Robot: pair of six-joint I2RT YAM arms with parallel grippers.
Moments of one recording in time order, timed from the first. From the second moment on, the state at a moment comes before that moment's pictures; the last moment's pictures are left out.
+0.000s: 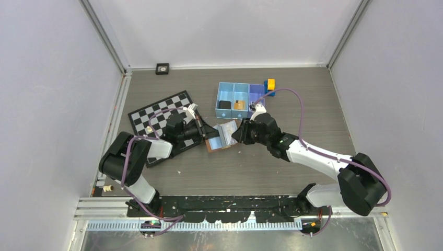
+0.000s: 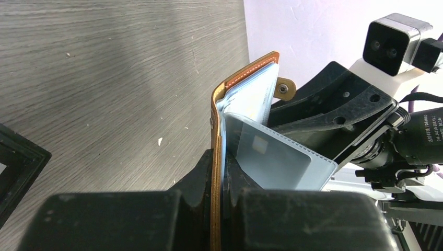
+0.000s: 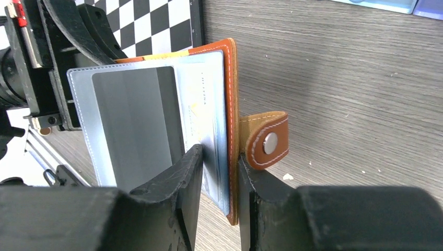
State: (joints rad) left arm -0.41 1.62 0.52 0.83 0.72 -1.10; right arm 0.70 1.29 0.69 0.09 -0.06 0.64
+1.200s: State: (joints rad) left arm -0.37 1.66 0.49 1.20 0.81 -1.28; right arm 0.58 1.18 0.56 0.27 -0.21 0.82
